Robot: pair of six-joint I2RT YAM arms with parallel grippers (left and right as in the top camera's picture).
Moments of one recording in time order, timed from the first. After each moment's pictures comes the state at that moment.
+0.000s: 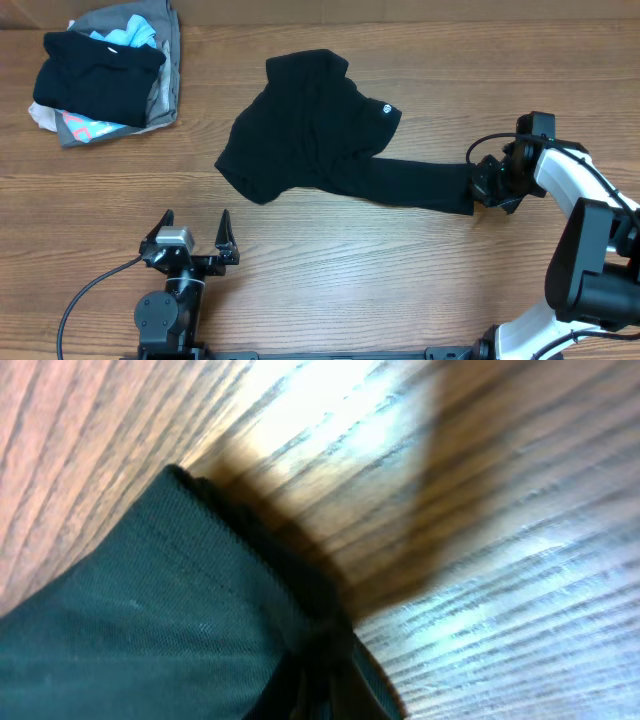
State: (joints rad) left arm 0.00 0.01 0.01 -0.07 0.06 -0.15; right arm -0.21 1.83 1.09 -0.75 -0.25 0.48
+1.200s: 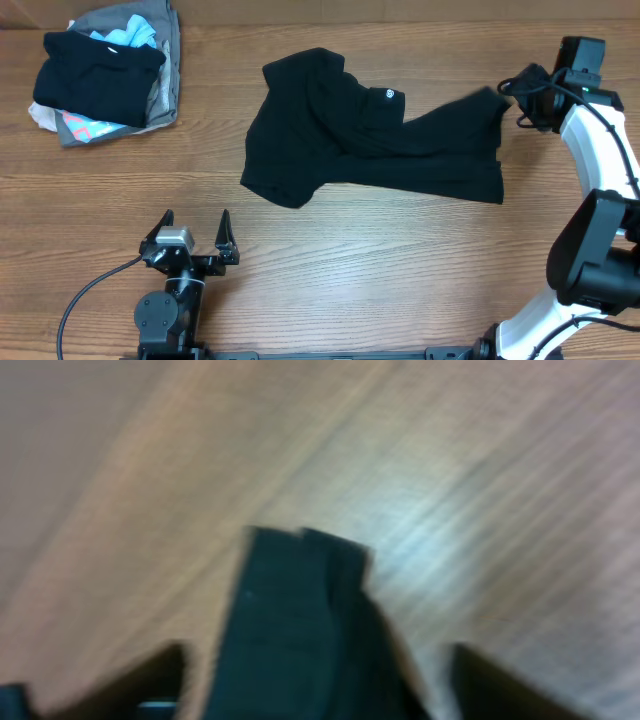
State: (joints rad) left arm 0.00 0.01 0.01 -0.07 0.06 -0.15; right arm -0.25 1.92 1.49 -0.54 -0.05 0.61
